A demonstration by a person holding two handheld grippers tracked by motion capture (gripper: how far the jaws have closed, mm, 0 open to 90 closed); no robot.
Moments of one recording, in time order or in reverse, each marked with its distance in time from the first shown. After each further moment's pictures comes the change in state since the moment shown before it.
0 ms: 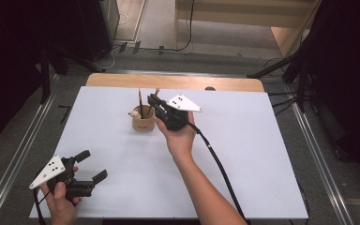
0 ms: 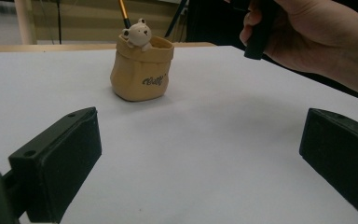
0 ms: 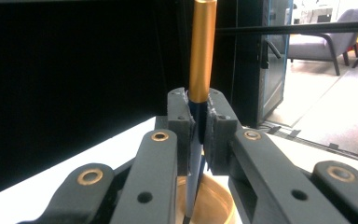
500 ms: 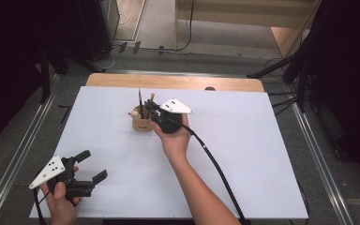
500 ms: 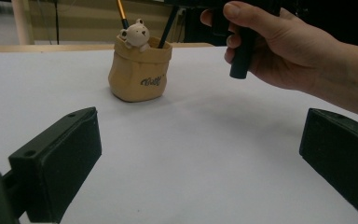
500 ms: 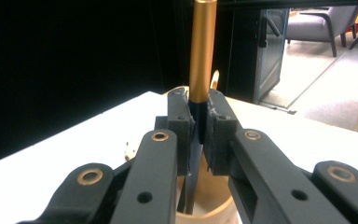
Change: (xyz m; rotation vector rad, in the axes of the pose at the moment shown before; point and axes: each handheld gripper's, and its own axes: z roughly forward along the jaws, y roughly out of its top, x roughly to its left) left arm 0.000 0.000 0.000 -0.004 -0.009 -0.002; right arm 0.002 -0.024 0.019 0.085 -0.027 -0.009
